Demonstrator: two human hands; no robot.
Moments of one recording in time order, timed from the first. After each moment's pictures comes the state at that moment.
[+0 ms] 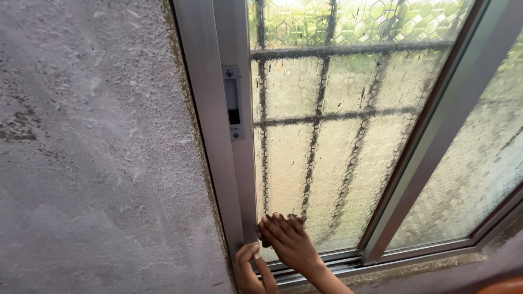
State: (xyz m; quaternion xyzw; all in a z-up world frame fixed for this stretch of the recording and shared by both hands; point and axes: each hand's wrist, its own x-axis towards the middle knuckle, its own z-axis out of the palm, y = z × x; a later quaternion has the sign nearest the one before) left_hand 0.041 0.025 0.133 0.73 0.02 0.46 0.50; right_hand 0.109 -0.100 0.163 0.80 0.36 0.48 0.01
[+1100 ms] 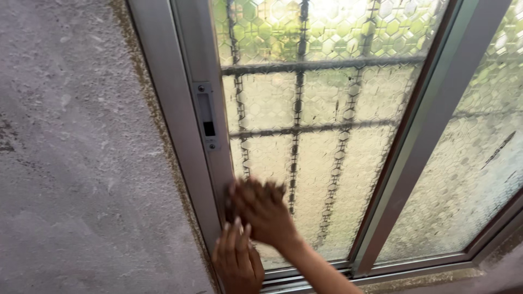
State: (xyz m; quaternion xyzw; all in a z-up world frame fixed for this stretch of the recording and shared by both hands) left_hand 0.050 0.023 0.197 0.81 -0.04 0.56 0.17; right_hand 0.137 -0.078 0.279 0.75 0.36 0.55 0.02
